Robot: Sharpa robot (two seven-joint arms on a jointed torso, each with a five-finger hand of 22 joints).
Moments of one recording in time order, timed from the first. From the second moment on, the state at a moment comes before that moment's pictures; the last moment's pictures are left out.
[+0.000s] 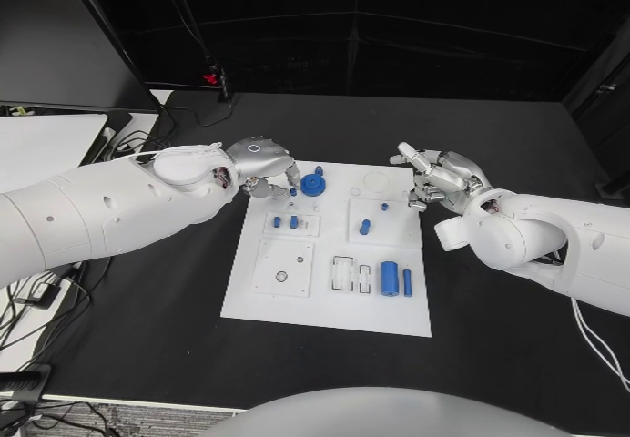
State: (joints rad) left arm 1.39 -0.61 -0.24 1.18 -1.67 -0.34 0.26; left_hand 1.67 -0.07 0.23 0.29 0.05 1.12 0.09 0.15 0.09 1.10 0.07 0.17 0.06 1.47 0.01 1.57 1.31 0.01 1.47 0.14 1.57 1.31; right arm 1.19 -0.97 -0.09 1.60 -0.14 -0.38 0.31; right_hand 1.17 0.13 -0.28 0.29 0.27 0.47 0.16 0.71 0.07 1.40 0.19 1.54 1.31 1.47 0.13 1.57 1.31 0.11 1.09 0.25 1.30 1.31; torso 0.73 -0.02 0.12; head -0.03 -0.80
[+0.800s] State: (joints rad) left arm 1.39 -0.61 -0.24 1.19 -1.67 -0.28 0.23; left_hand 1.66 -0.07 0.23 0.29 0.05 1.12 0.09 0.15 0.09 1.10 0.07 0.16 0.06 1.47 0.01 1.57 1.31 0.01 1.47 0.14 1.57 1.31; right arm 1.19 -0.97 -0.09 1.60 -0.14 -0.38 0.31; right_hand 1.17 0.13 -0.28 0.29 0.27 0.47 0.16 0.71 0.07 1.40 0.19 1.54 1.31 1.47 0.13 1.57 1.31 0.11 1.09 0.25 1.30 1.31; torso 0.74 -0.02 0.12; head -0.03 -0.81
